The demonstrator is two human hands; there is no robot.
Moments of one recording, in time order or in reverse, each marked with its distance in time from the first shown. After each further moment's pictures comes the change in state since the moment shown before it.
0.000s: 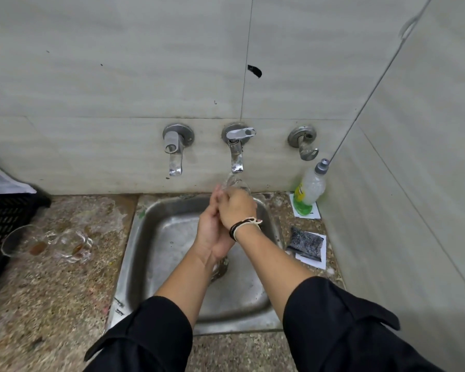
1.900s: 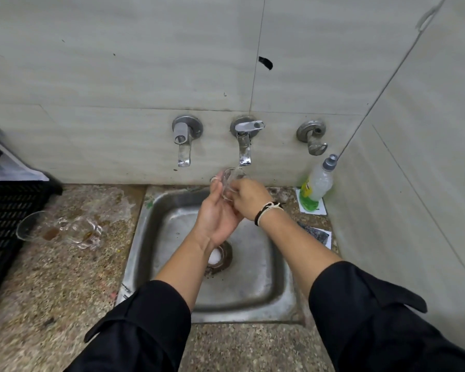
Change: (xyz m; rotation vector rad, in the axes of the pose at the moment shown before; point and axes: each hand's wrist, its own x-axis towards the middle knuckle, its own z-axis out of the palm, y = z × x) left_hand -0.035 0.024 0.046 0.345 0.221 0.112; right_hand 0.008 -0.001 -0.037 -0.362 -0.245 -0.276
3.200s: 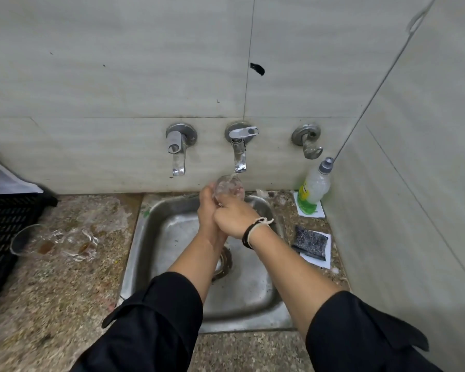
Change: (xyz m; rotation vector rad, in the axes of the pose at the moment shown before) left_hand 0.068 -0.034 -0.013 -0.022 0.150 0.136; right_hand -0.018 -0.024 0.010 0.347 -0.139 0.133
